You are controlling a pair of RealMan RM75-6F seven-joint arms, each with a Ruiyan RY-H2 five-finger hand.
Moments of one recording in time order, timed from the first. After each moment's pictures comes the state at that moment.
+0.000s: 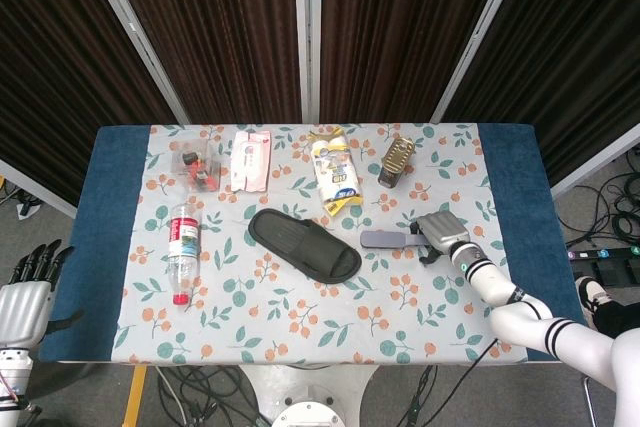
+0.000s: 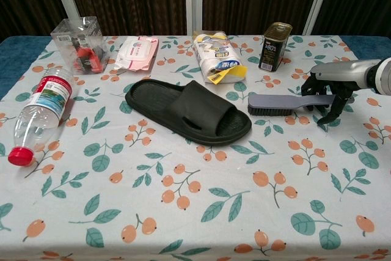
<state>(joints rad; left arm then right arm) -0.06 -1.22 -0.02 -1.49 1.44 1.45 0.05 0.80 -1.48 0.13 -1.14 -1.13 0.48 -0.06</state>
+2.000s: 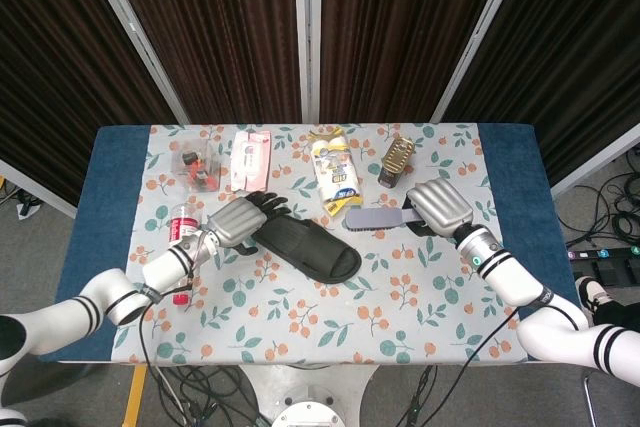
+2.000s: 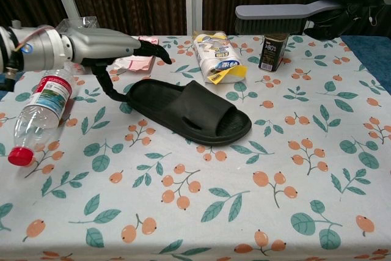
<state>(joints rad) -0.92 -1.56 -0.11 -1.09 1.66 0.67 -0.26 0.81 -1.18 0.17 -1.55 -1.28 0.76 -0.02</state>
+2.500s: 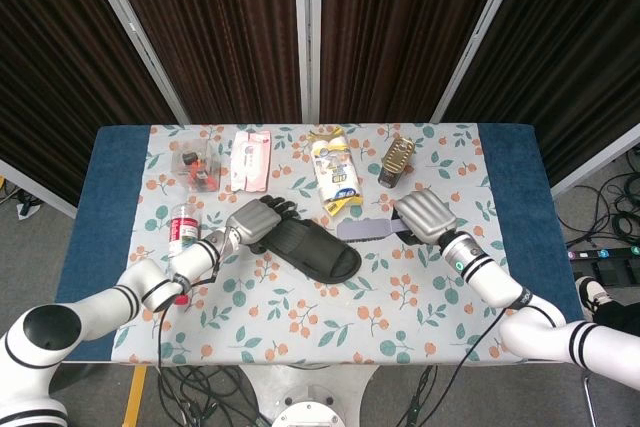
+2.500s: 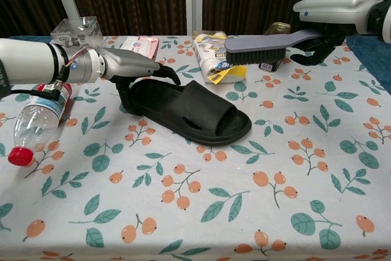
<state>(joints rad) -1.04 -1.71 -0.09 -0.91 1.55 0.51 -0.26 0.84 -1.29 0.14 -1.48 -1.26 0.73 -0.07</state>
